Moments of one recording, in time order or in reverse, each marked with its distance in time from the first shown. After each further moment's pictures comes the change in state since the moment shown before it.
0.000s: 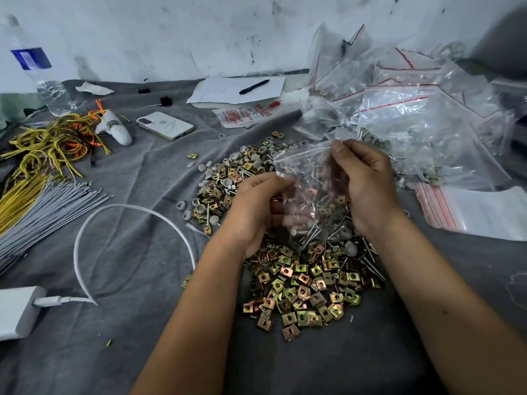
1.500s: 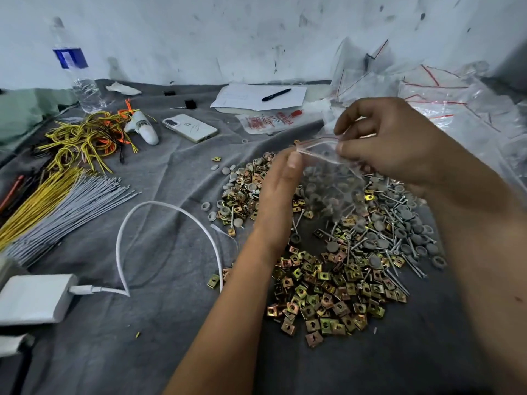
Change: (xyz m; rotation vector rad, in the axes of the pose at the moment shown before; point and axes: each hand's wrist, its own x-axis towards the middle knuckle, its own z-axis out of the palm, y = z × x) left_hand -0.003 0.004 0.006 0.255 0.162 0.381; right_hand 0.029 -0.093 0.028 -0.568 -0.280 0.007
